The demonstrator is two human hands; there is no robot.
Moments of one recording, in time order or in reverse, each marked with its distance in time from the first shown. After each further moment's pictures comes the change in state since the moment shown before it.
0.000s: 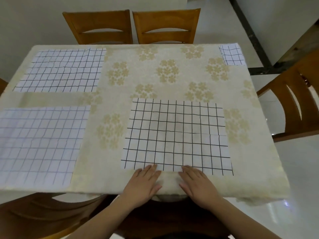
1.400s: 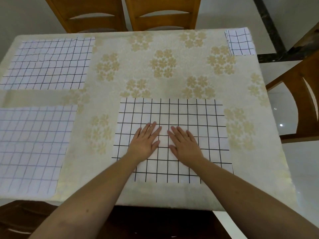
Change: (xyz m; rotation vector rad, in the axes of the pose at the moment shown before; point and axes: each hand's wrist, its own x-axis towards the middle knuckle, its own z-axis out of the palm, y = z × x) left_hand 0.169 -0.058 -0.010 0.016 0.098 -0.122; right_hand 0.156 0.066 -0.005 -0.065 0.011 -0.005
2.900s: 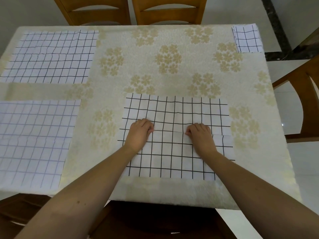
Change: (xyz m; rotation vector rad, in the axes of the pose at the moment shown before) left_hand 0.008 -0.027 -0.022 -0.348 0.315 -0.025; right_hand 0.005 0.027 -0.019 0.172 0.374 0.111
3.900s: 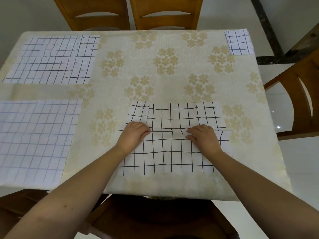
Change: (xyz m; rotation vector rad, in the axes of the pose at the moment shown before) left_hand -0.025 0.004 -0.028 0.065 0.017 0.186; right_hand -0.023 0.016 -0.021 -0.022 -0.031 -0.071
